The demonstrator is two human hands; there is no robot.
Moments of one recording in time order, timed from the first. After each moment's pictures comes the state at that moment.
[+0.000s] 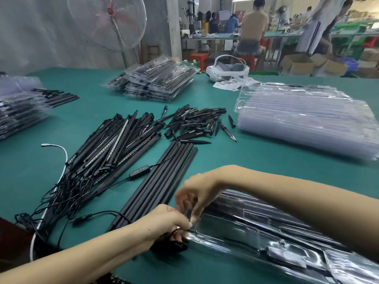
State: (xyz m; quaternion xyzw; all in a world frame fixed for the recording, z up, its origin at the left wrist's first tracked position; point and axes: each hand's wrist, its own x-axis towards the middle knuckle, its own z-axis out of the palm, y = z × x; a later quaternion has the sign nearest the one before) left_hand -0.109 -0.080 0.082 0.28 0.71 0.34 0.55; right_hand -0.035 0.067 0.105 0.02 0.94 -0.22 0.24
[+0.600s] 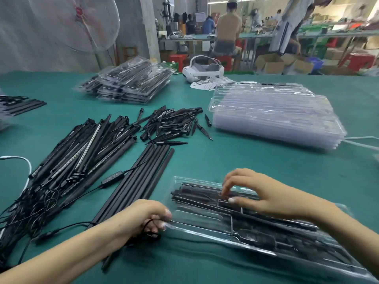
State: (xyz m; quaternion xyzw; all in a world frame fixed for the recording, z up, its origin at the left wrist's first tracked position) left_hand -0.115 -0.057 0.082 0.28 0.70 0.34 0.56; right_hand 0.140 0.076 0.117 0.19 0.94 -0.27 -0.07
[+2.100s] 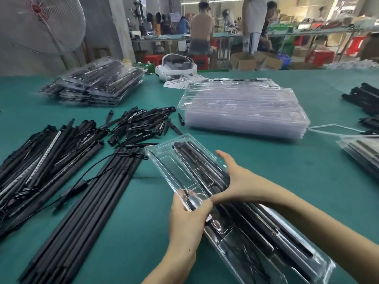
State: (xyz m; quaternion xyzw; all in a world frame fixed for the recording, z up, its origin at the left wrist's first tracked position) left_hand 0.036 -0.013 0.060 0.27 0.62 0.59 0.44; right_hand 0.149 0.092 0.099 0.45 0.82 -0.35 -0.07
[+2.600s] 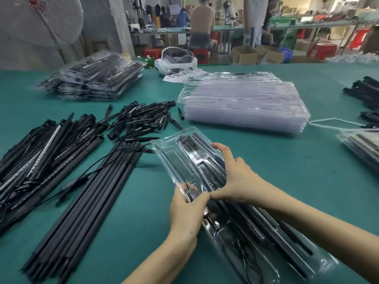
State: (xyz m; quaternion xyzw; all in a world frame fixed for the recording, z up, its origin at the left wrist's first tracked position) left_hand 0.037 -0.009 0.063 0.26 0.64 0.58 0.43; right_hand 0.140 0.074 0.100 0.50 0.82 -0.27 -0.08
